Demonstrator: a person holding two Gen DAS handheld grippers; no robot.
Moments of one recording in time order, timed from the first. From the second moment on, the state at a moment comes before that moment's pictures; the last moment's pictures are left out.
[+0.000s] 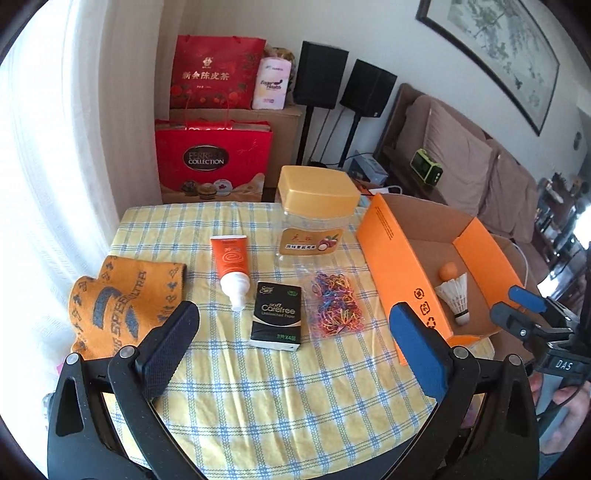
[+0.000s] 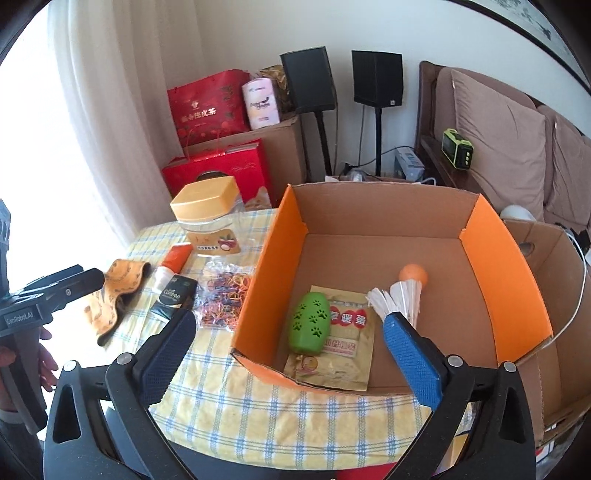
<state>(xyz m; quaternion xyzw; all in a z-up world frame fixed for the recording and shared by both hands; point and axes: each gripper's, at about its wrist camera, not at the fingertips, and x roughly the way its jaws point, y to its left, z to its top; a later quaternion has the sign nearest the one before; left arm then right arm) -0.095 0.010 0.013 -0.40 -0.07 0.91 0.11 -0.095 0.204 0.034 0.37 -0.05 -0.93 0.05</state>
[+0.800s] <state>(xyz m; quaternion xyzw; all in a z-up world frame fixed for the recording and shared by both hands) -0.090 -0.098 -0.023 -0.41 -0.13 0.91 0.02 -0.123 0.112 0.021 0.38 -0.02 -0.92 0.14</state>
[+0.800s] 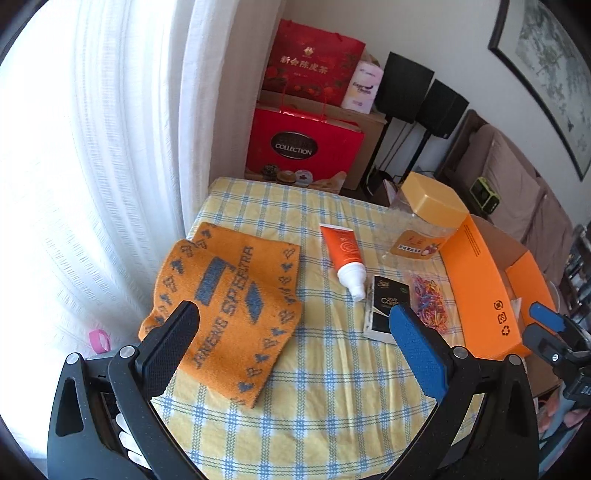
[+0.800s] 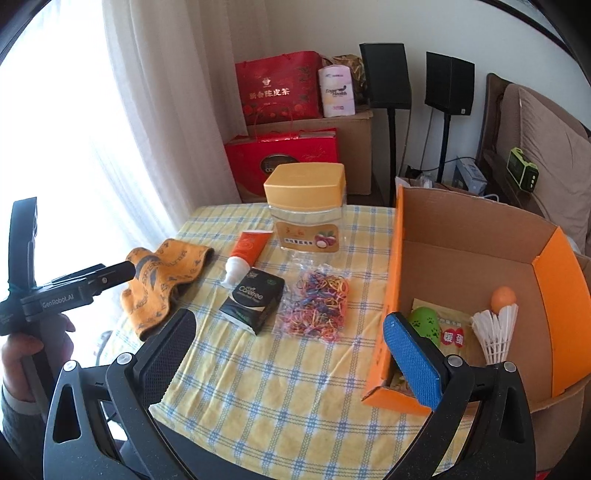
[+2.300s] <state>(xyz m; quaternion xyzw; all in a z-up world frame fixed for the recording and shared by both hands) -0.204 -0.066 -0.068 -0.46 -0.13 0.88 0.02 -0.206 0.025 -0.088 0.44 -0.01 -0.89 0.11</state>
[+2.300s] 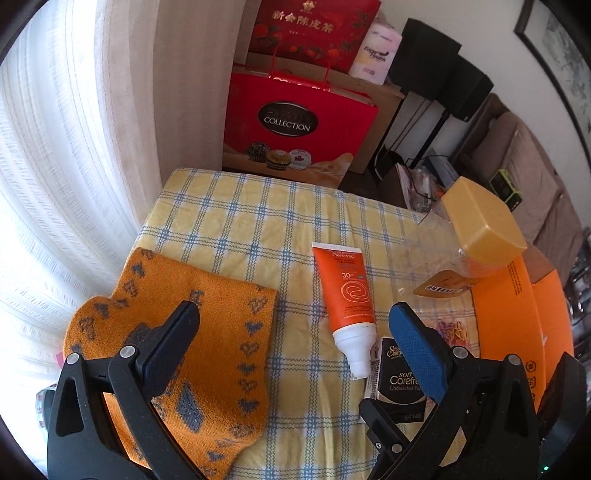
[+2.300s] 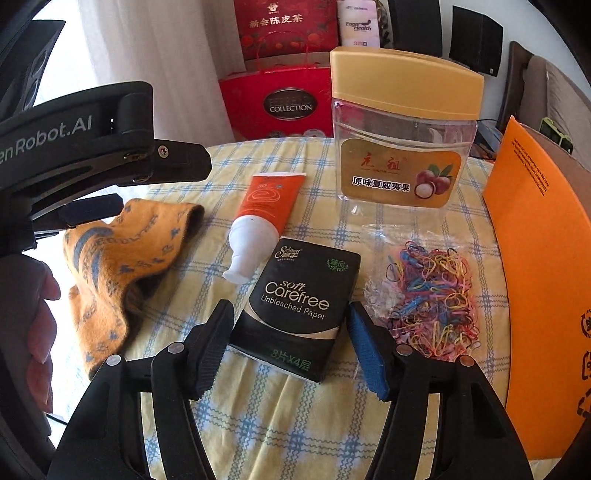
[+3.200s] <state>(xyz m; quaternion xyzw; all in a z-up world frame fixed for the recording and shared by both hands) -0.270 -0.002 -0.115 -0.54 -0.05 0.84 0.02 -0.160 0.064 -0.050 0.44 -0.02 -0.88 0.18</state>
